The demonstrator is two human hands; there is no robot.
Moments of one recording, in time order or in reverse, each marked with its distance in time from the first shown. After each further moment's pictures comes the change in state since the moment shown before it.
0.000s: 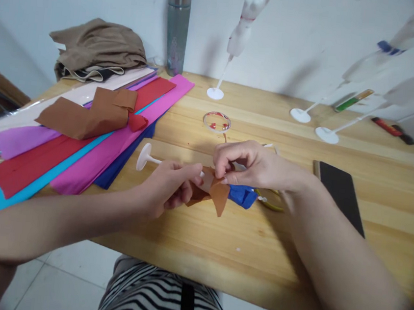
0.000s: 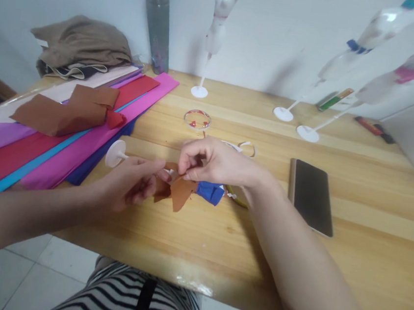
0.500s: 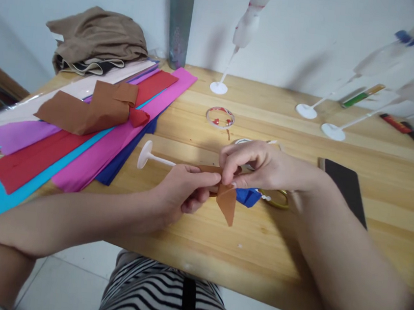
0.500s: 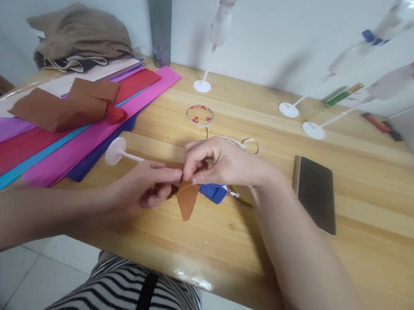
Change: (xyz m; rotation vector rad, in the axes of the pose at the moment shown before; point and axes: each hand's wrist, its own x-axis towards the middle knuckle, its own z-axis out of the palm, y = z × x) left_hand 0.003 -0.002 0.021 -0.223 -0.088 -0.095; right_hand -0.005 0.003 -0.005 -0.026 -0.100 -0.048
